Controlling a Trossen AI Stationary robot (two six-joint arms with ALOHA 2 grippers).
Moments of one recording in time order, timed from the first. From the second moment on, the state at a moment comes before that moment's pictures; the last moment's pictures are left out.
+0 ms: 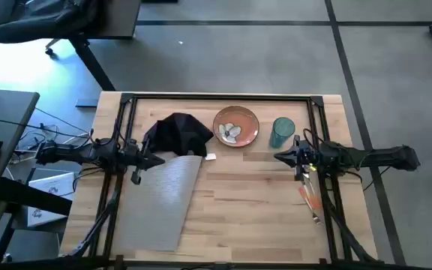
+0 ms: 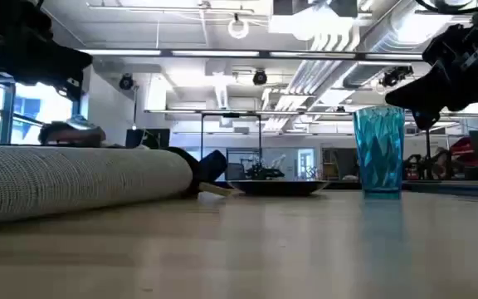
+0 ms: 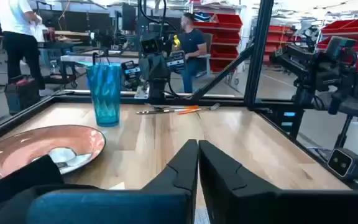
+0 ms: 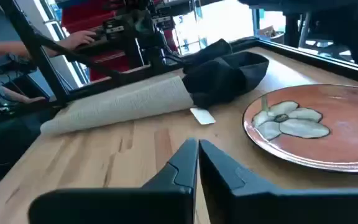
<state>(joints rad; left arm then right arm) -0.10 0.00 0.02 0.00 -0.01 -0.05 0.02 0.20 0.01 0.03 0.11 0.26</state>
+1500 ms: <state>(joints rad) -0.10 0.00 0.02 0.00 -0.01 -0.05 0.02 0.20 0.01 0.03 0.11 0.26</state>
